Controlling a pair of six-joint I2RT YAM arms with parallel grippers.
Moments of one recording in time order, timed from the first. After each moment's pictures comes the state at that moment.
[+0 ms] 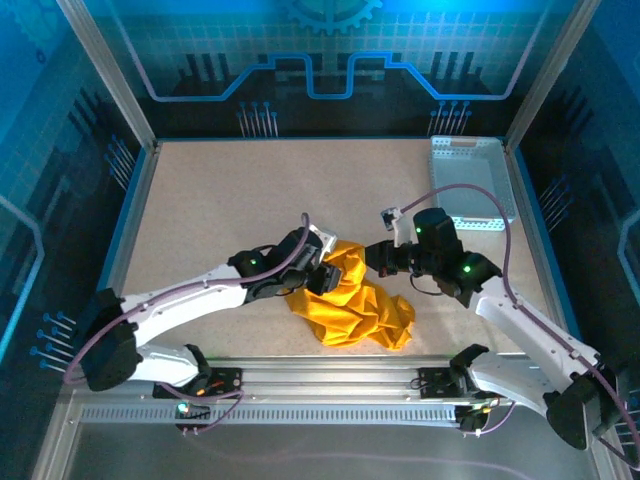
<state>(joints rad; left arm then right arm) -0.88 1.35 0.94 -0.42 0.00 -0.45 0.53 1.00 0.80 -0.40 -0.45 0.46</state>
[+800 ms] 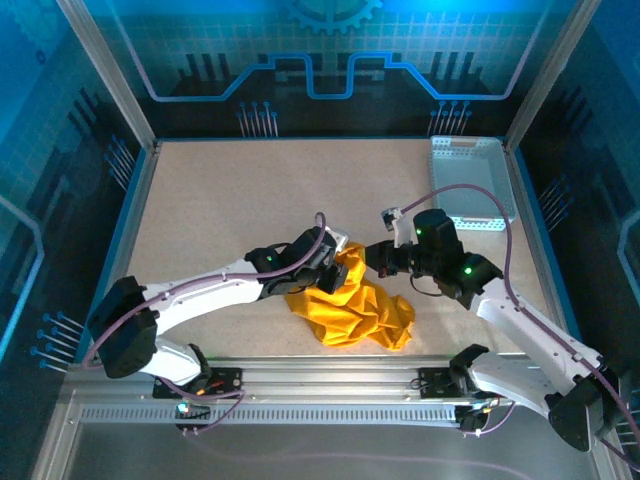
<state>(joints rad) -0.90 1.45 0.99 -0.38 -0.03 -0.45 0.54 0.99 0.81 -0.40 -0.41 0.46</state>
